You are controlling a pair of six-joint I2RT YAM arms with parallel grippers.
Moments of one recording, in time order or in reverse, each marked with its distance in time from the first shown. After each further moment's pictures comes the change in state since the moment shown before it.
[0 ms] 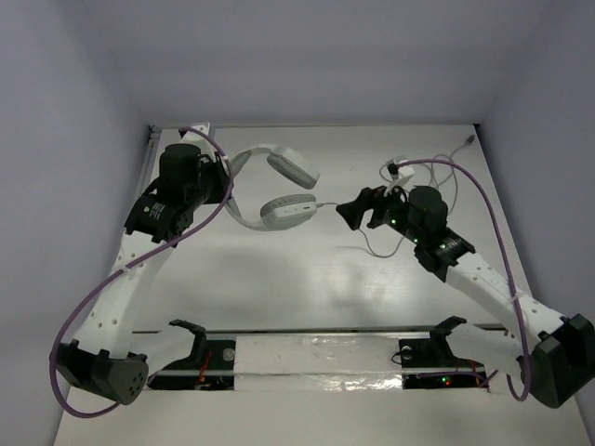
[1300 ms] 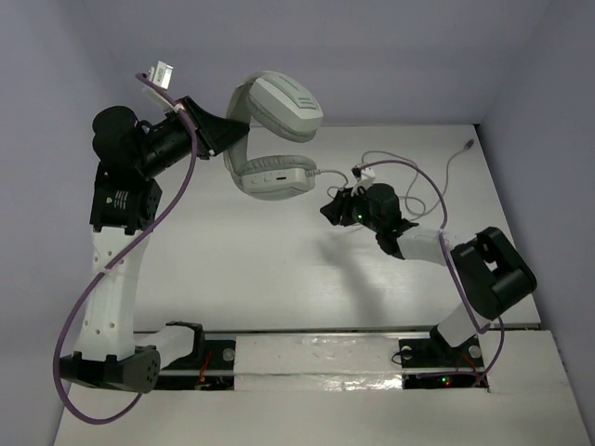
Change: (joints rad) left arm 0.209 0.051 0.284 0.346 0.784 -0.398; right arm 0.000 0.577 0.006 0.426 0.002 0.040
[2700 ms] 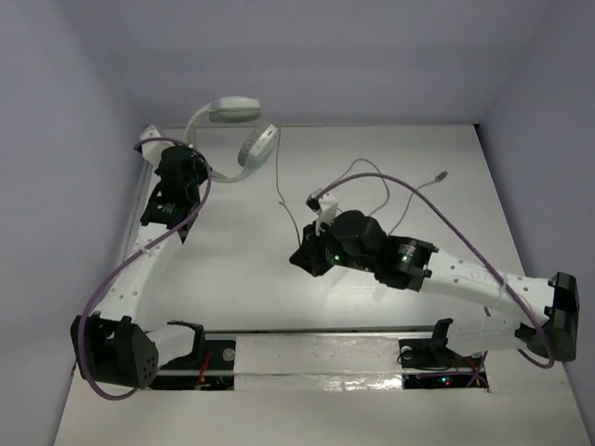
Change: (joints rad) left arm -0.035 0.026 -0.512 0.161 -1.119 0.005; right arm 0.602 -0.367 0.286 -0.796 0.201 0.148
